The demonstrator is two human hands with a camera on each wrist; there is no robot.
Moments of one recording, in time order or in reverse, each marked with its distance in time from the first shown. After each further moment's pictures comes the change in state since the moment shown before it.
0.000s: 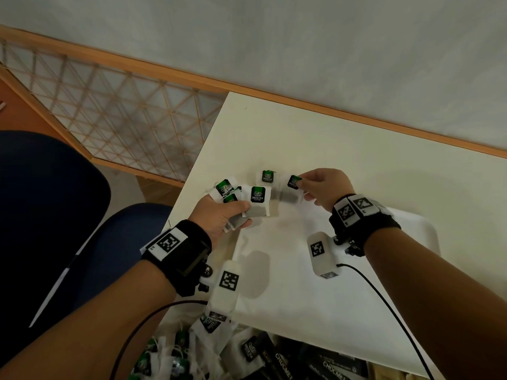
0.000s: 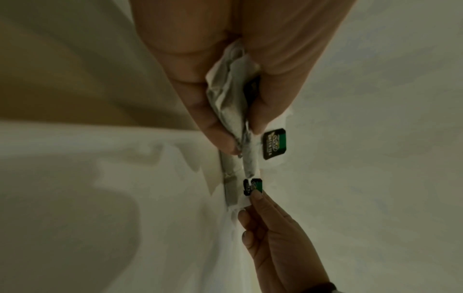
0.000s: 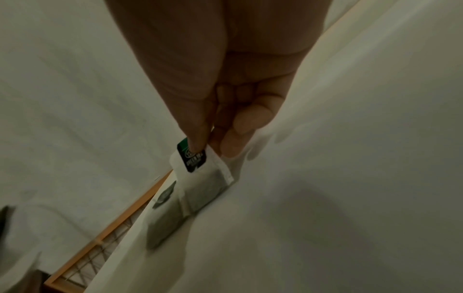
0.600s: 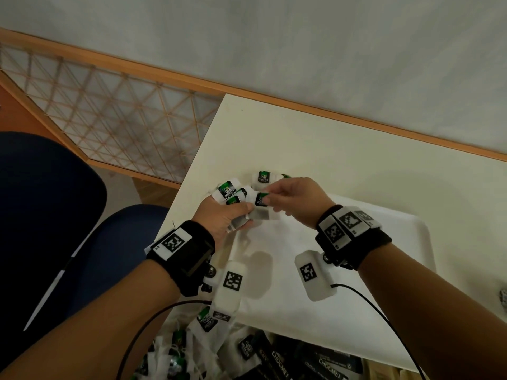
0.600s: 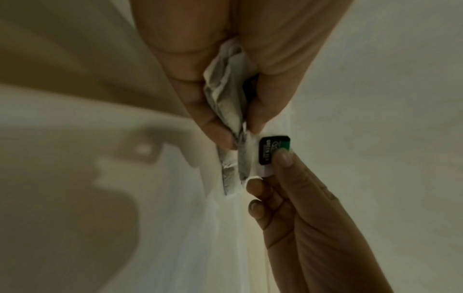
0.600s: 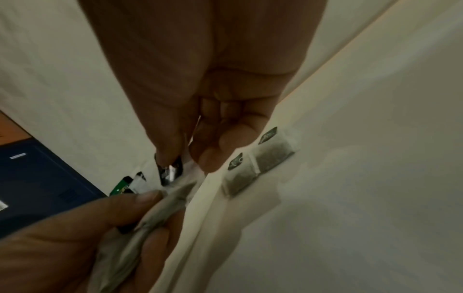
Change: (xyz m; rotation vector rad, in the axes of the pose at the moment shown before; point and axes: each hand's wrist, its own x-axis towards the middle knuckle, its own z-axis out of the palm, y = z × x) left_hand -0.004 -0.002 0.010 0.015 -0.039 0.031; right_hand -0.044 -0.030 0.019 0.063 -0.320 -0.188
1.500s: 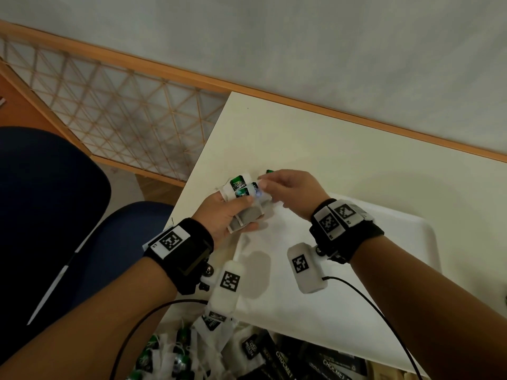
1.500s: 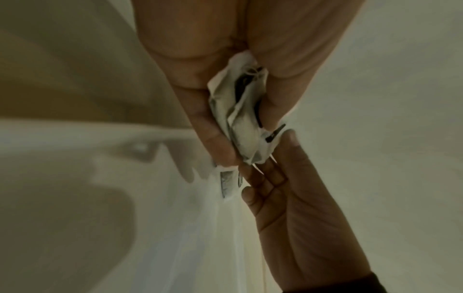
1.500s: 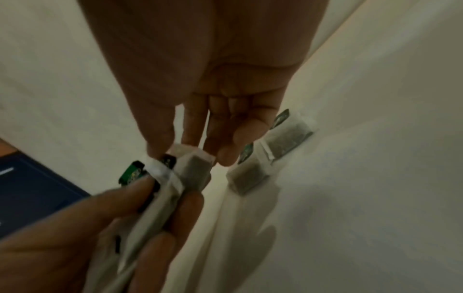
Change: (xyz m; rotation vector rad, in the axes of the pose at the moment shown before) left_hand 0.001 0.005 -0.007 -0.022 -0.059 -0.092; right_hand 0.013 -0.009 0.011 0.027 0.078 -0.018
